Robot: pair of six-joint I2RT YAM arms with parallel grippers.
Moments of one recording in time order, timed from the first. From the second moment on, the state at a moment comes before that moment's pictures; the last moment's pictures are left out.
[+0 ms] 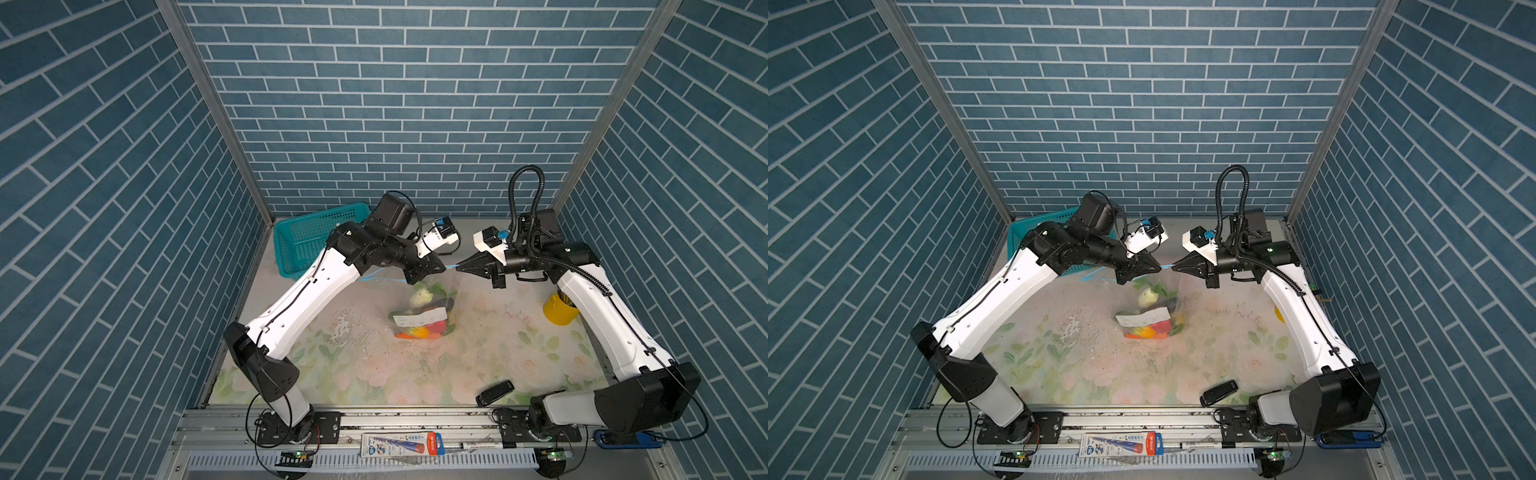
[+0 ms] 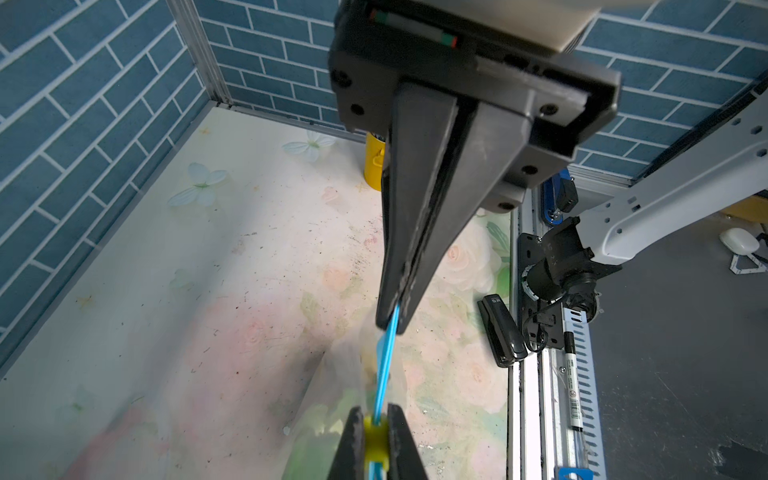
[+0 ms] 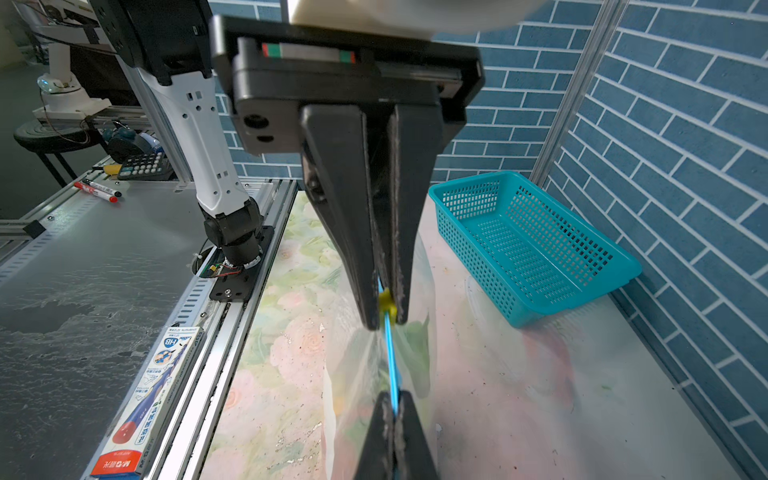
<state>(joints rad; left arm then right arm) -0.72 1.62 1.86 -0.99 0.52 0.33 0.29 1.37 1.43 -0.90 -1.15 -0.89</state>
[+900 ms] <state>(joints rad) -0.54 1.20 1.39 -0.94 0.43 0.25 0.22 1.35 1.45 -0.90 -1.07 -0.81</state>
